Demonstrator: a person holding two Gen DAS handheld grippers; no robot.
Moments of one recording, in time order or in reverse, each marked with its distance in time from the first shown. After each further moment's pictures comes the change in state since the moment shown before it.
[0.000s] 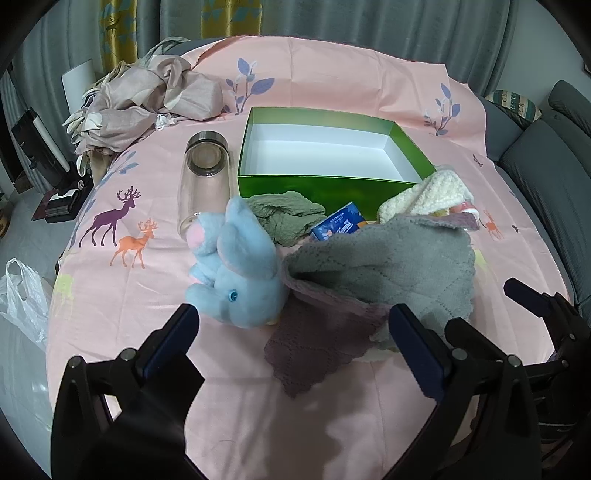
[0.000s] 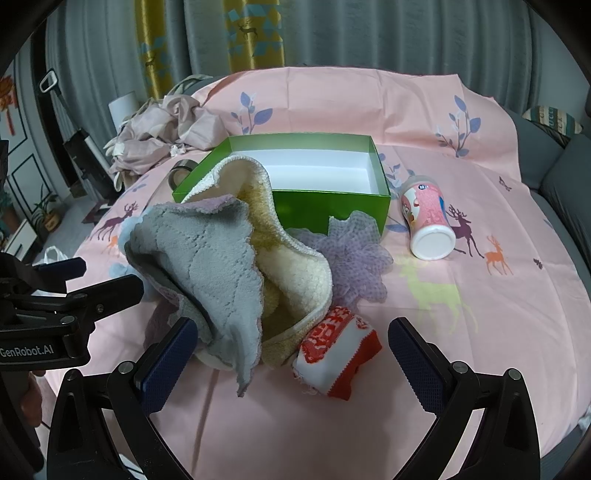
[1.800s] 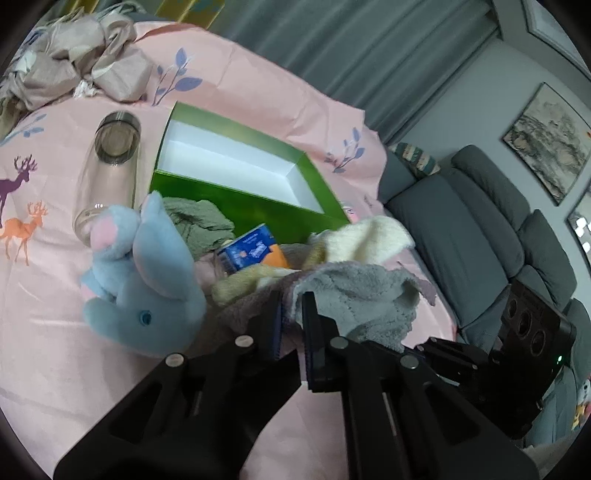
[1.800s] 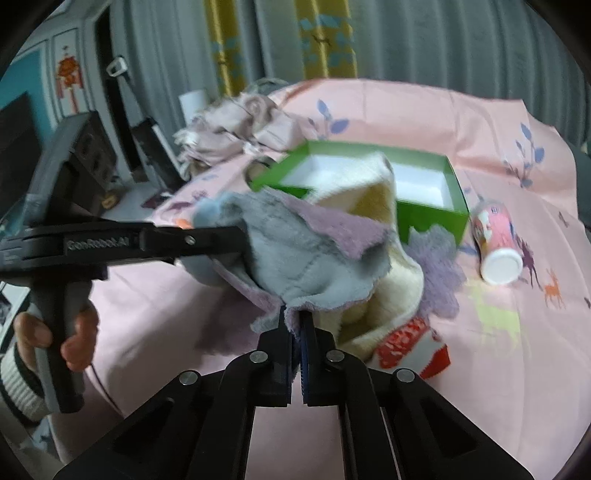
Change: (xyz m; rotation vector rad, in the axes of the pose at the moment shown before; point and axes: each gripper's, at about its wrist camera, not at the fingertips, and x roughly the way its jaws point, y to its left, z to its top) left arm 0.009 0.033 -0.005 -0.123 -0.093 -0.589; right arm -0.005 0.028 -0.012 -0.159 -0.084 0.246
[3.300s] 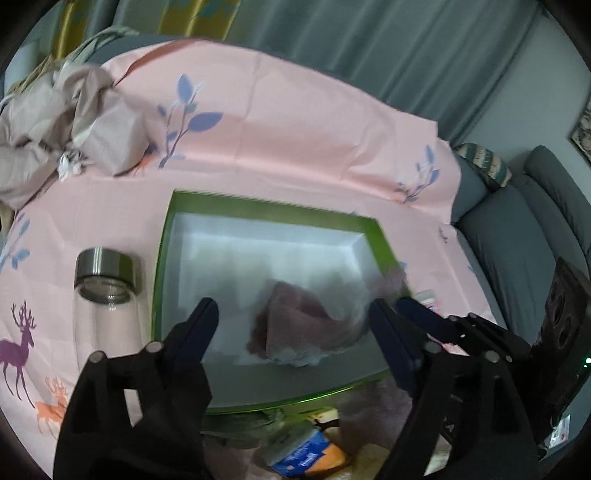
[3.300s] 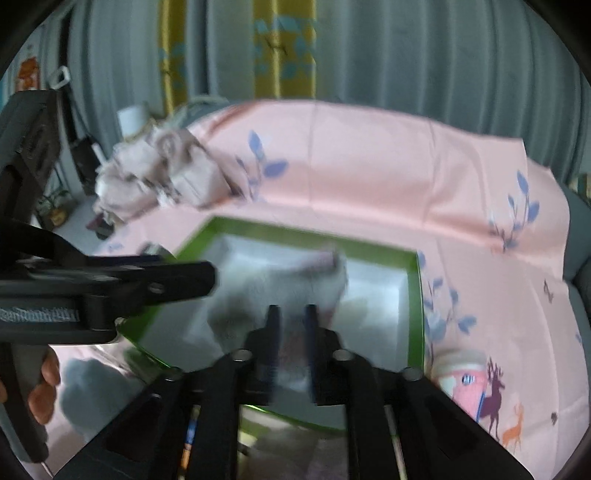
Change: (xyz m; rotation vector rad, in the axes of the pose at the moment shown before) left arm 0.104 0.024 0.163 0.018 0.056 0.294; right arm 0.100 -0.093 0.152 0.014 0.018 -0.195
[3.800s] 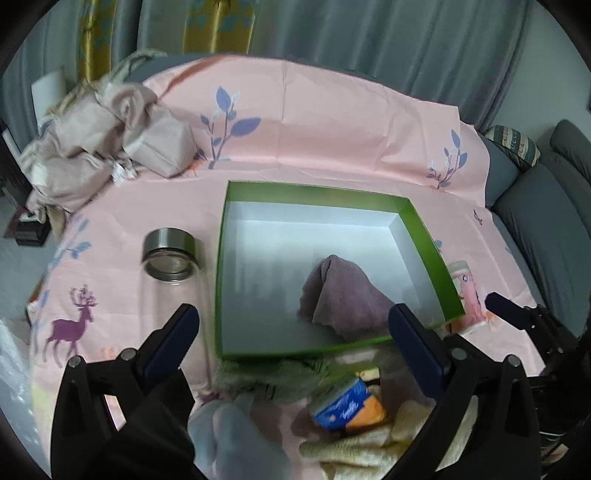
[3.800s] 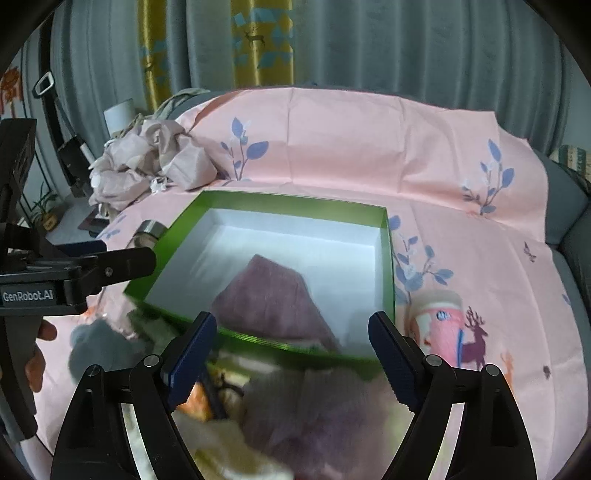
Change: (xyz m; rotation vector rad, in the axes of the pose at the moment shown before) left arm -0.045 -0.012 -0.036 0.078 -0.036 0.205; right arm -0.046 -0.004 -0.028 0.070 0.035 -0.023
